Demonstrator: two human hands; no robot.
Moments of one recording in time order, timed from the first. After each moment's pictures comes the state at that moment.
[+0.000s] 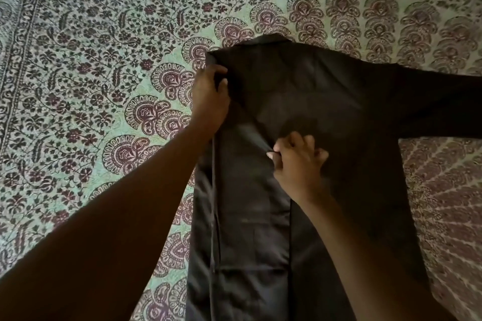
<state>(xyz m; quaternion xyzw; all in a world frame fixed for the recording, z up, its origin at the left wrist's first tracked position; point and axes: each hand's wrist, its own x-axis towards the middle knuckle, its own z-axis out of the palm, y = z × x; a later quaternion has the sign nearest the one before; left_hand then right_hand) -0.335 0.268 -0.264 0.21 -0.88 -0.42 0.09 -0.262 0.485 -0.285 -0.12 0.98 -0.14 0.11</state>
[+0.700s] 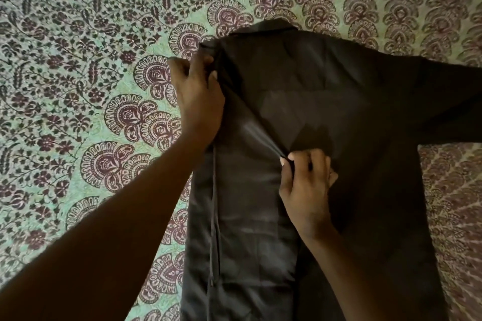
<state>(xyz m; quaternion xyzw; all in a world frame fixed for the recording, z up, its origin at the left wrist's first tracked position) -0.348 0.265 -0.289 0.22 -0.89 -0.35 0.20 -0.243 0.492 -0.324 -0.08 0.97 -0.19 -0.10</state>
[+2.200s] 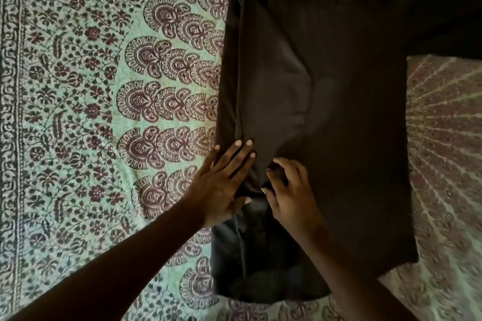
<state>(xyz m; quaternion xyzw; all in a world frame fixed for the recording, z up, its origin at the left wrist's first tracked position) 0.033 0.309 -0.270 -0.16 -0.96 -0.10 -0.18 0.006 0.530 -0.281 -0.27 0.95 -0.15 0.09</state>
